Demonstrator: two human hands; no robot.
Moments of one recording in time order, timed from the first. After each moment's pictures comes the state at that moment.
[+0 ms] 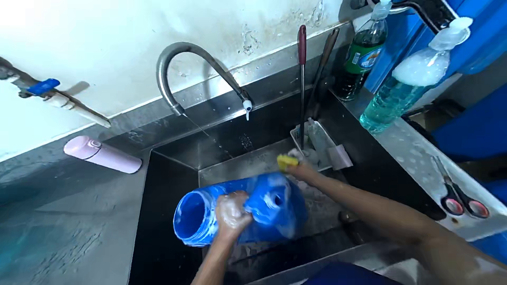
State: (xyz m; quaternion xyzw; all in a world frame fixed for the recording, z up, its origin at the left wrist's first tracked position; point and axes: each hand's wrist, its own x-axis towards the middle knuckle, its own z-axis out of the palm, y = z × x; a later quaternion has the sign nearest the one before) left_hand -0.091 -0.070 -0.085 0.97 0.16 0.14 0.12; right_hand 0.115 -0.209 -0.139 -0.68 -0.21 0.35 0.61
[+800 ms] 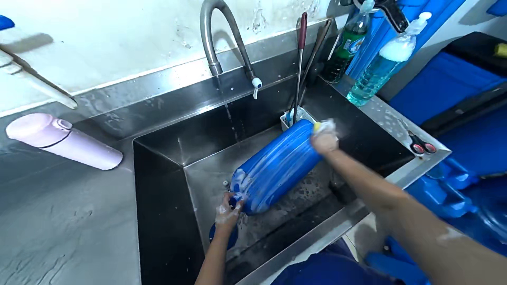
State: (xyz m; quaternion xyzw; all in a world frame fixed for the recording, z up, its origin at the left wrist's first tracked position) left_hand -0.189 0.042 -0.168 0.83 0.34 -0.05 0.45; right_hand 0.075 -0.187 -0.176 -0.97 -0.13 0.16 0.14
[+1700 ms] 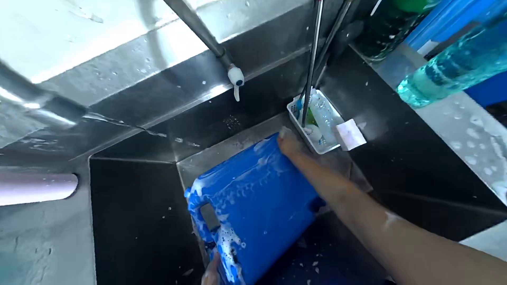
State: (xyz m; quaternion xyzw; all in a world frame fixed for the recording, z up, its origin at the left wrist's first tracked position) left_hand -0.191 -0.018 -0.193 0.45 0.71 0.01 0.54; right_hand 0.172 -0.087 -0.327 -0.89 -0.15 0.32 0.28
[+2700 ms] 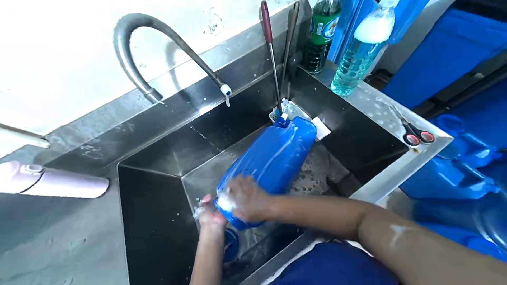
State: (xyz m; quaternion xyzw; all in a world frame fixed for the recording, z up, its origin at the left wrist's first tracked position) left_hand -0.116 -0.016 -0.114 0.30 0.53 0.23 0.76; right_hand -0.038 -0.124 -0.121 -0.77 -0.50 0.16 0.36
